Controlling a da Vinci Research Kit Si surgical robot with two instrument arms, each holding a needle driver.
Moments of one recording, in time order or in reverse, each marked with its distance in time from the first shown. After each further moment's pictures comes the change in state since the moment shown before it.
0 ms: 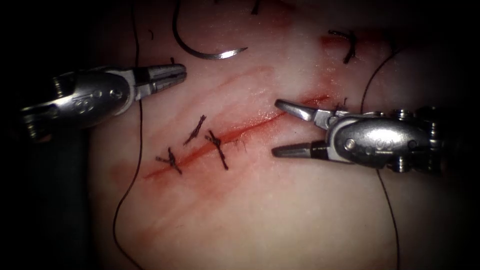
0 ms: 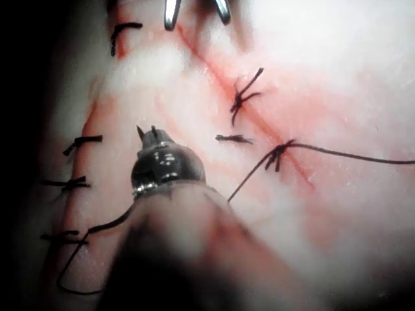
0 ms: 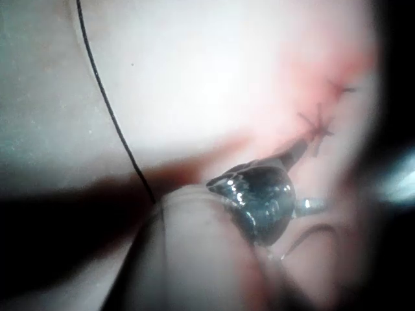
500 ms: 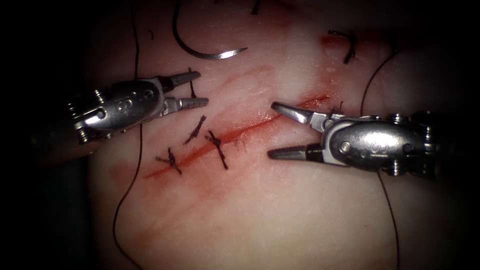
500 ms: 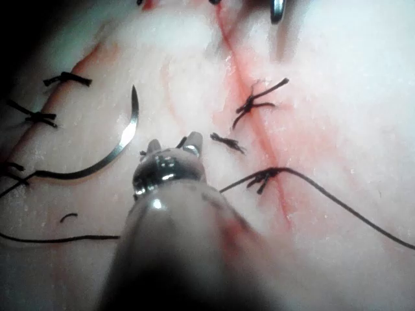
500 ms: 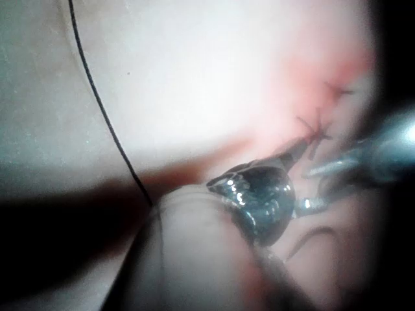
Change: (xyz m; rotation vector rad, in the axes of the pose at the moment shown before) right arm 0.000 -0.001 0.001 -0.003 0.003 0.020; left arm -0.007 0.003 0.006 -0.130 -0.105 -0.444
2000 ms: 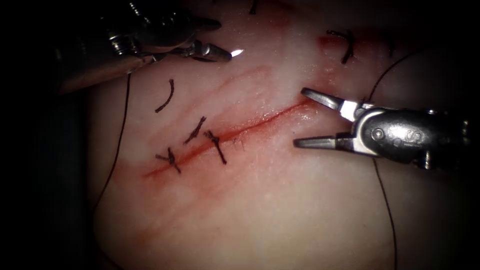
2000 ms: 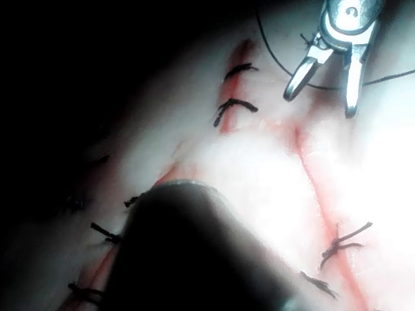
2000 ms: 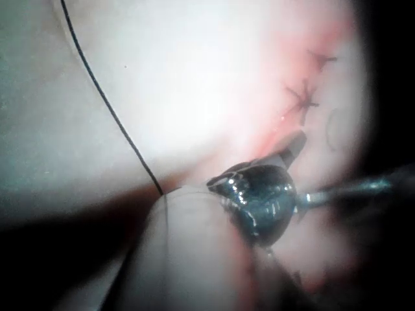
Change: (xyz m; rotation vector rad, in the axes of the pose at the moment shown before) right arm 0.000 0.003 -0.004 -0.014 -0.017 0.223; left arm 0.011 -0.004 0.000 -0.117 -0.400 -0.073
